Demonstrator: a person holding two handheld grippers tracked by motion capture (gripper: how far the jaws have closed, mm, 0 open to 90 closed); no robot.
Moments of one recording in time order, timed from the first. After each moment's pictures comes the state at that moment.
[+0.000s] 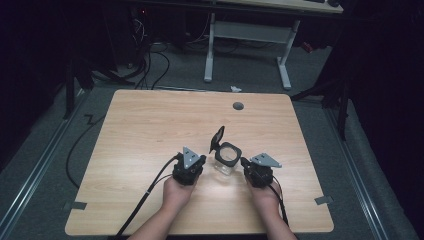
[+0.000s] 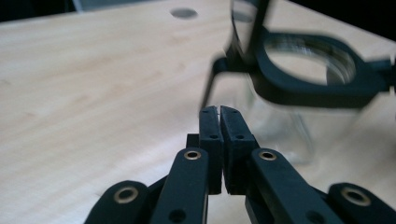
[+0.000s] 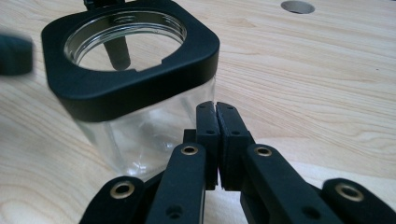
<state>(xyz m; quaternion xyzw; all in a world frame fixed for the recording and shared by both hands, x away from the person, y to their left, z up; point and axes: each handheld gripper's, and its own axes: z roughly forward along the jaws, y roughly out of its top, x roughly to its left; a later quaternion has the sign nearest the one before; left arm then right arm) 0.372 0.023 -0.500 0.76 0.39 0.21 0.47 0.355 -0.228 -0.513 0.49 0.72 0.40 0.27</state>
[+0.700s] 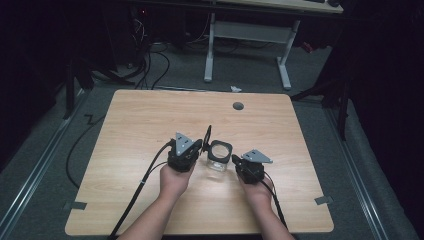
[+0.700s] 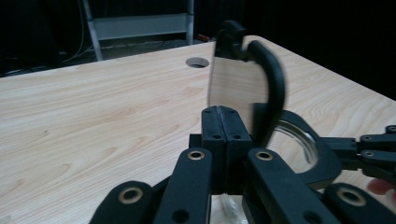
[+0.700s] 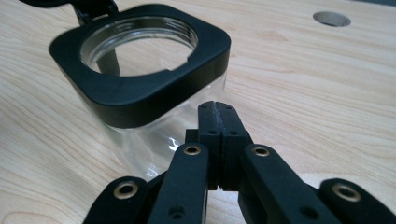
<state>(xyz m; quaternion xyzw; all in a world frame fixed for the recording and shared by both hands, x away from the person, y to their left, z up) 0.386 0.030 -0.459 0.73 0.39 0.23 0.51 0.366 -0.206 -0.511 0.47 0.74 0.41 0.26</state>
